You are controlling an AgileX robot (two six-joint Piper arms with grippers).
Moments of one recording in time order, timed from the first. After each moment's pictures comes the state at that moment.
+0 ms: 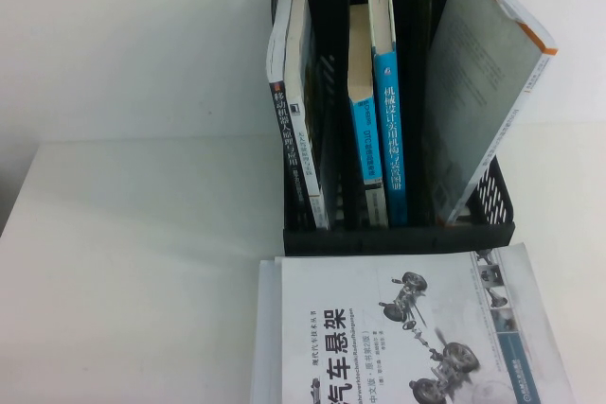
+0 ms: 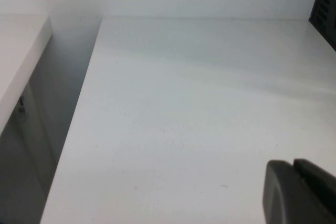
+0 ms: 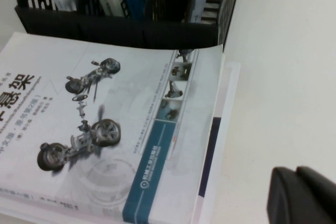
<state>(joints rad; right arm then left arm) 0.04 0.31 -0.26 0.44 0.62 -0.41 -0.11 -0.01 0.02 0.00 0.35 -0.13</state>
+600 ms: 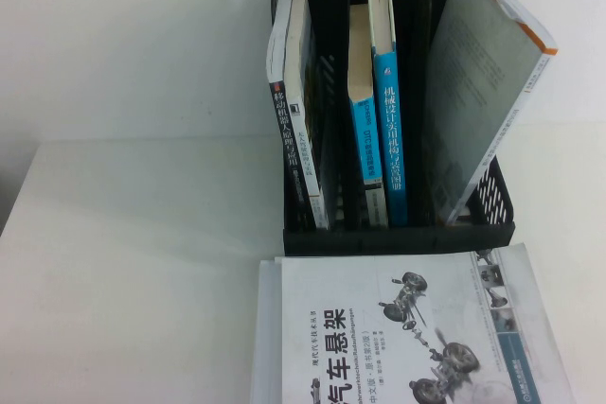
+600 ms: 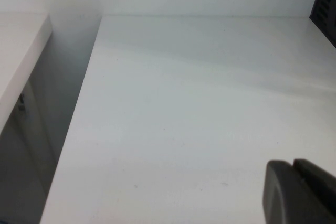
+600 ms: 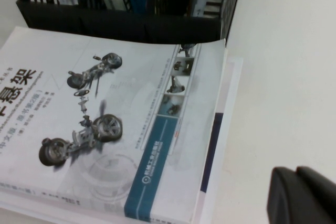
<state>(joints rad) 0.04 0.31 -0.26 0.44 0.63 -0.41 -0.11 -0.01 0.02 0.00 0.36 -0.13</state>
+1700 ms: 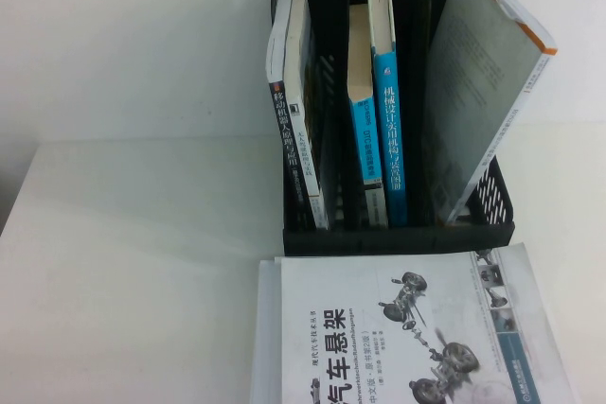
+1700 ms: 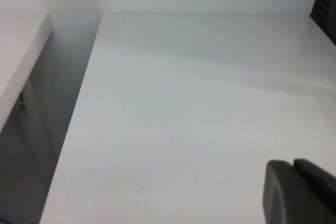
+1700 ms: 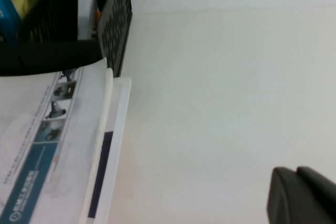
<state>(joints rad) 0.02 -0.01 0.02 0.03 0.42 0.02 -0.11 -0.01 0.02 0.00 0.36 -0.13</state>
